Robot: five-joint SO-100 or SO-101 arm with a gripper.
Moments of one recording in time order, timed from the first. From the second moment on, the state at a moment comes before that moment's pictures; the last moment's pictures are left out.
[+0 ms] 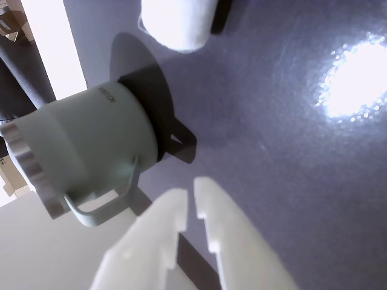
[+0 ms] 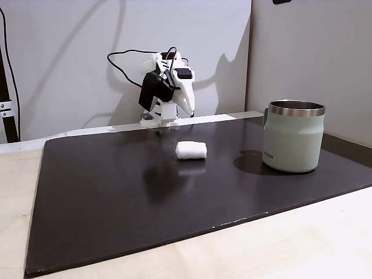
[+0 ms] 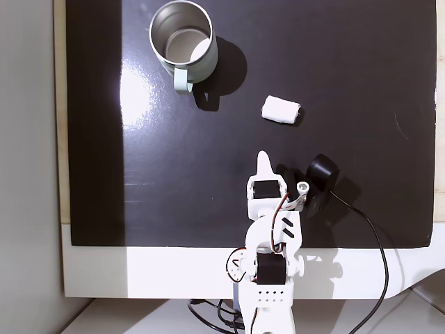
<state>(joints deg) 2.1 181.4 172.8 43.9 -4.3</state>
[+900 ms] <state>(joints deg) 0.4 170.2 163.6 44.6 -0.8</state>
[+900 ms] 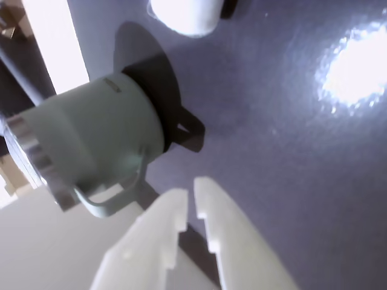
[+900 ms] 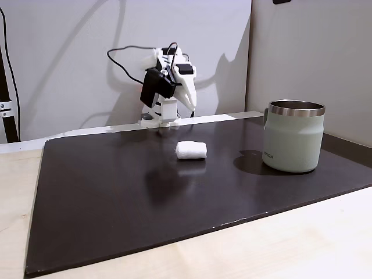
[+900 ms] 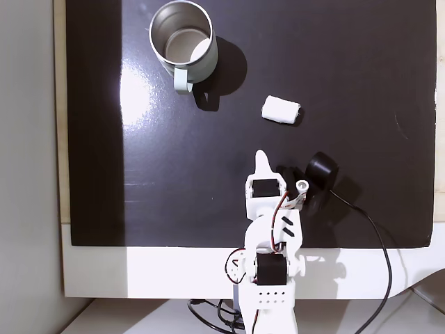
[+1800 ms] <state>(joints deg) 8.2 85.7 95.2 68.5 16.6</state>
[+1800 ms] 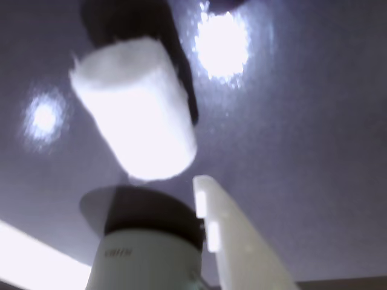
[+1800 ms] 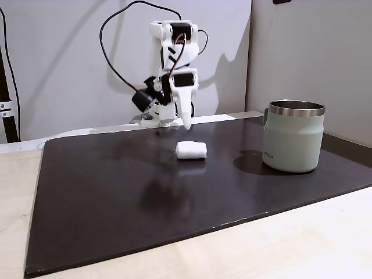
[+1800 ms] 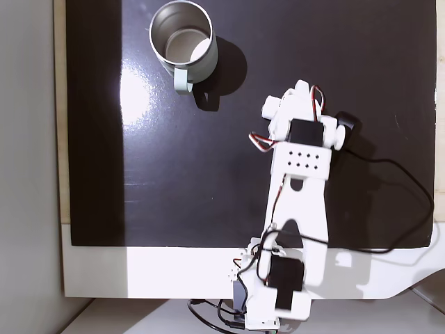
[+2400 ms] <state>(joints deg) 6.4 70.7 90.8 67.5 17.1</state>
